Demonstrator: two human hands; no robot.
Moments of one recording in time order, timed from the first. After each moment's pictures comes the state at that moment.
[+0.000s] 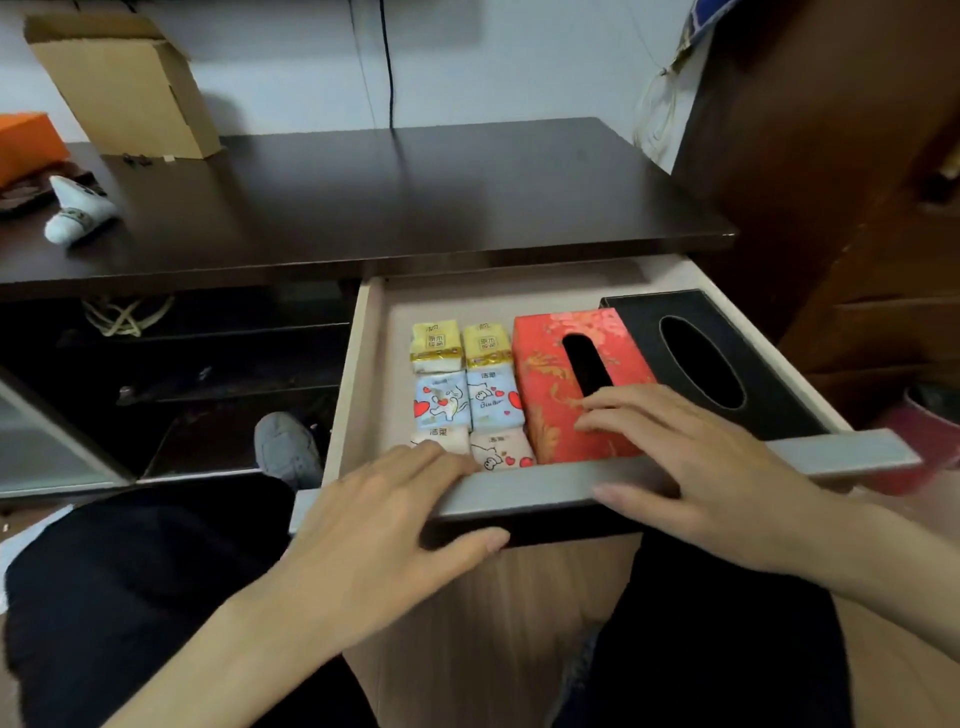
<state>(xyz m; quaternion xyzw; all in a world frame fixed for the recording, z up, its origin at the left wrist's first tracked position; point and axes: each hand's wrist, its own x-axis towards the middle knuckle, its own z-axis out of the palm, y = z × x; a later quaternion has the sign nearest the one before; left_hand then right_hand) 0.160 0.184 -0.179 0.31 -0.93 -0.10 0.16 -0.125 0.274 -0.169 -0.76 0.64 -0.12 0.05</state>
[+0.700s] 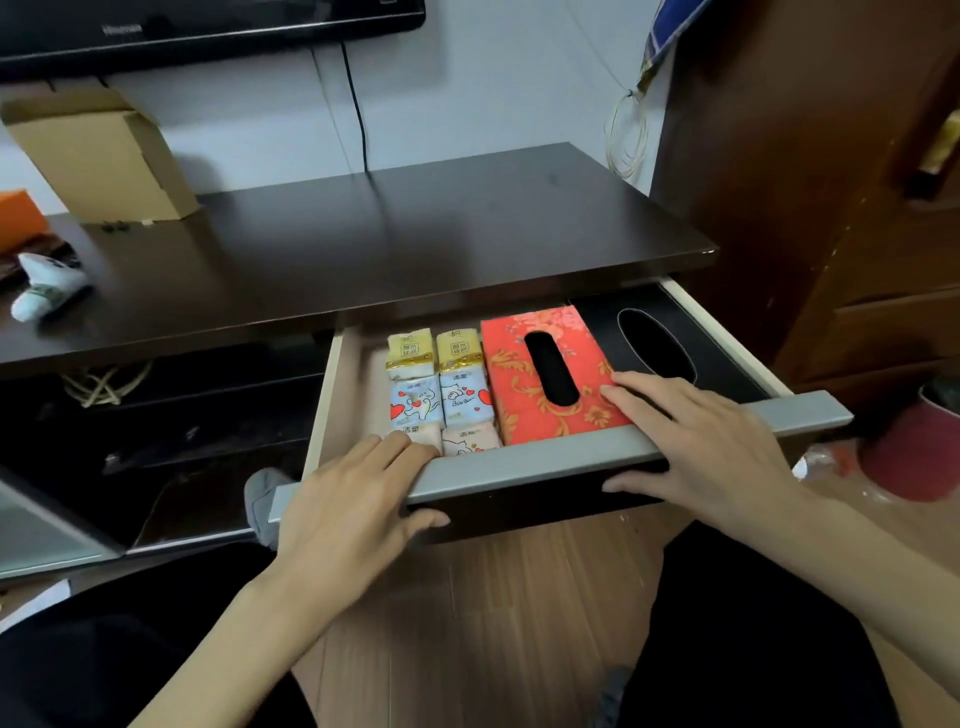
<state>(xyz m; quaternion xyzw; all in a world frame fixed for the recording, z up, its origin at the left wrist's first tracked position) 0.130 0.105 -0.211 0.30 -0.93 0.12 0.17 -0.186 0.230 -0.214 -0.69 0.70 -0.09 -0.16</state>
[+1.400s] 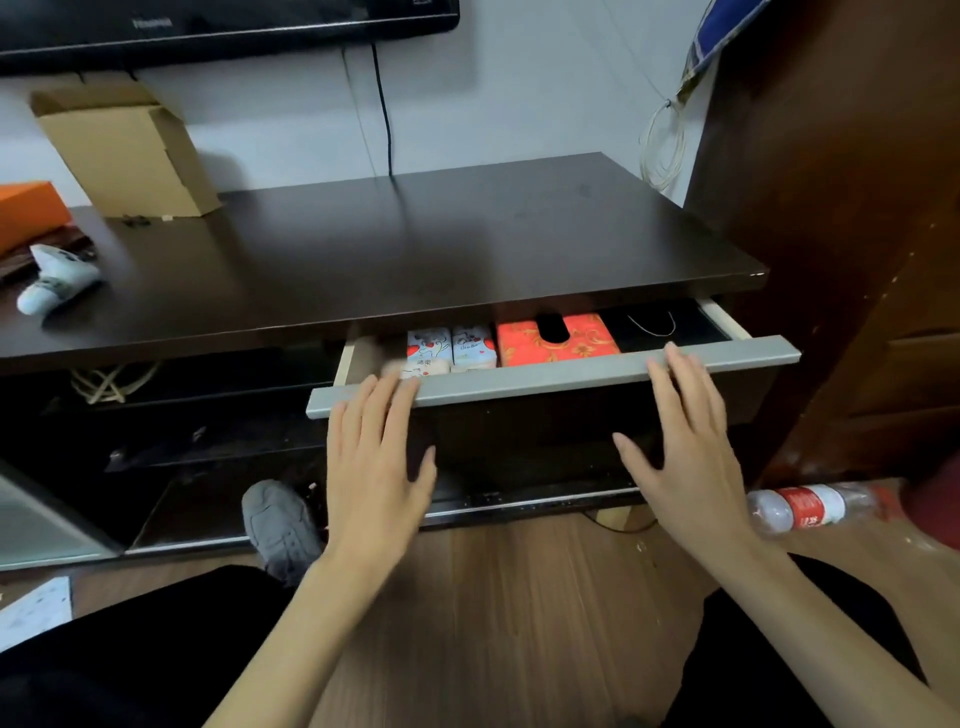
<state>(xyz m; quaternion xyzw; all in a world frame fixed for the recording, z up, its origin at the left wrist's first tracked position) 0.090 0.040 -0.266 0.42 -0.83 0.07 0.36 -0.192 0.156 -0.279 -0.56 0.73 -0.35 -0.15</state>
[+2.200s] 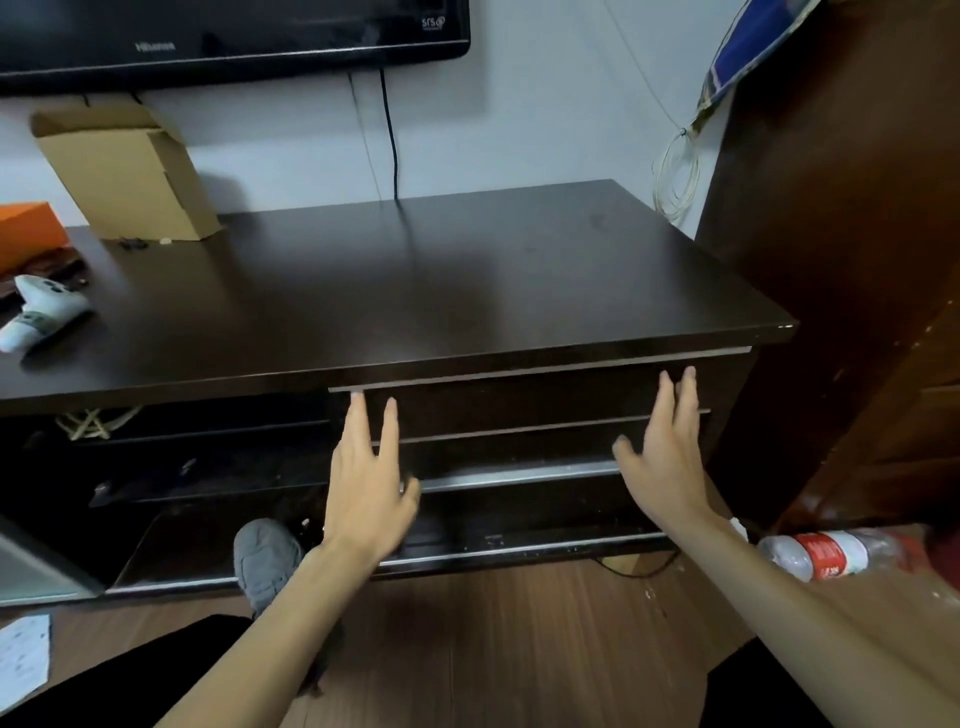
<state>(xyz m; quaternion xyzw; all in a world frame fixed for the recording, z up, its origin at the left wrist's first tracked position) 0.080 -0.043 -0.289 0.51 -0.83 -0.01 0.20 -0.228 0.062 -0.298 -0.47 0.80 -0.38 0.00</state>
